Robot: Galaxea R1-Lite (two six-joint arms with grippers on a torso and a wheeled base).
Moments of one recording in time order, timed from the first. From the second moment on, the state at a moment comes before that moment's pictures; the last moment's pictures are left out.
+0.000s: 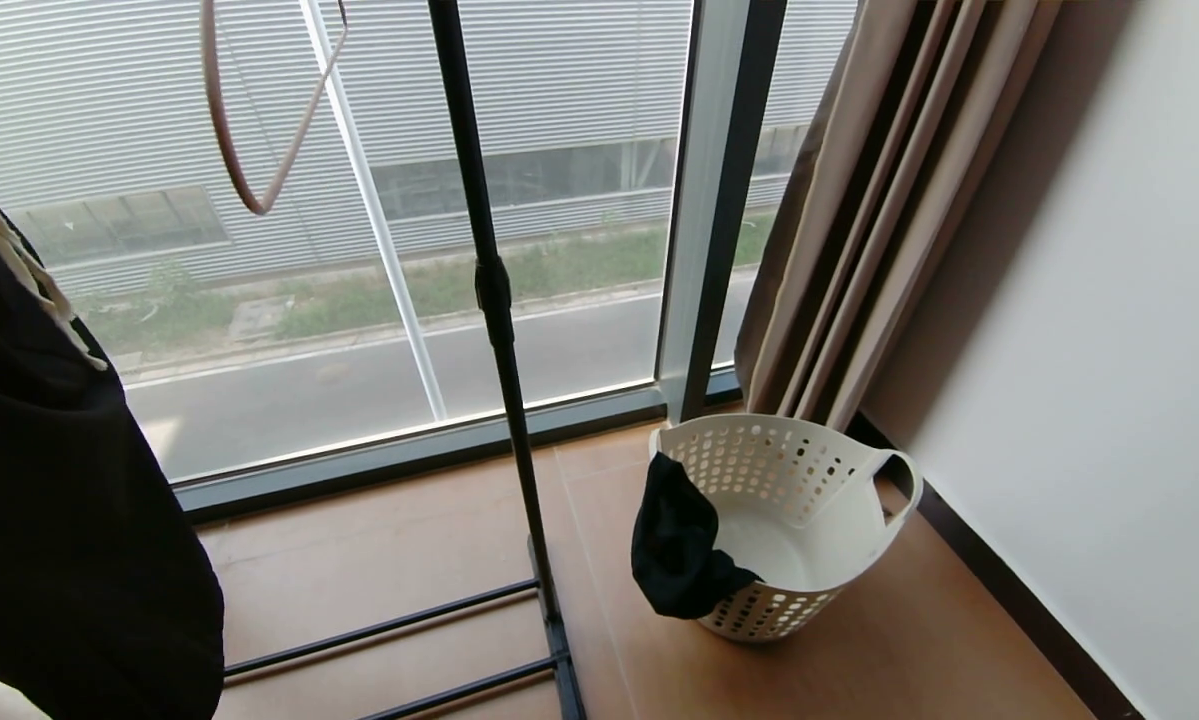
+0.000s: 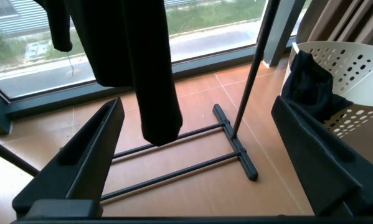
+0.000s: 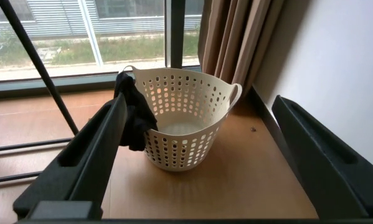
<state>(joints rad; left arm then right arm) 0.00 0.00 -0.03 0.09 -0.02 0.05 -0.01 0.00 0.00 -0.02 0.07 0.00</state>
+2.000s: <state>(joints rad) 0.00 0.00 -0.03 0.09 -0.02 0.08 -0.01 0.00 0.00 -0.02 0.07 -0.03</state>
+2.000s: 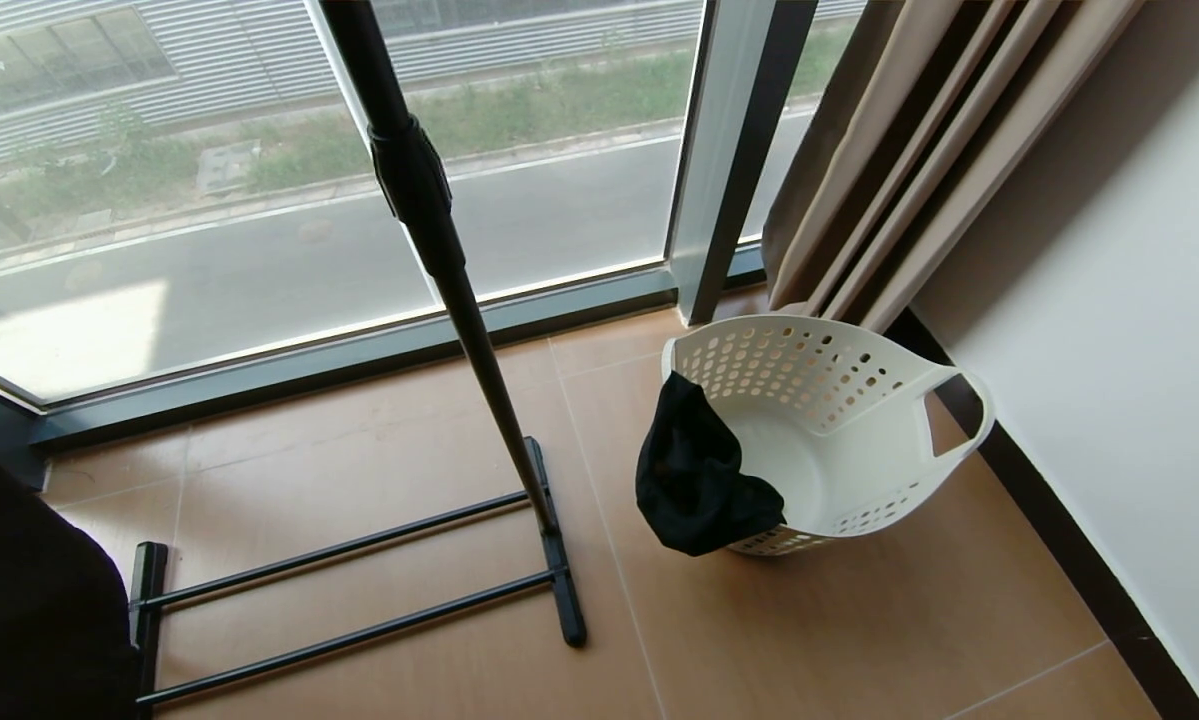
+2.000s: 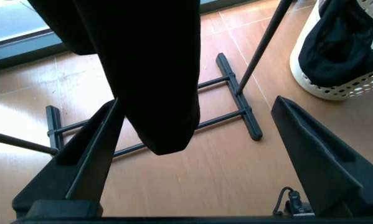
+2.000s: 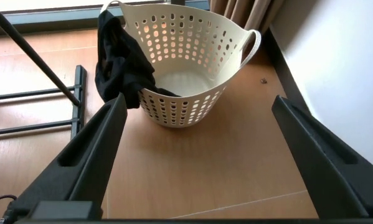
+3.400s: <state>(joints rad) 0.00 0.00 -0.03 0.08 -0.02 0.04 0.19 1.17 -0.51 -0.28 0.13 -0.10</state>
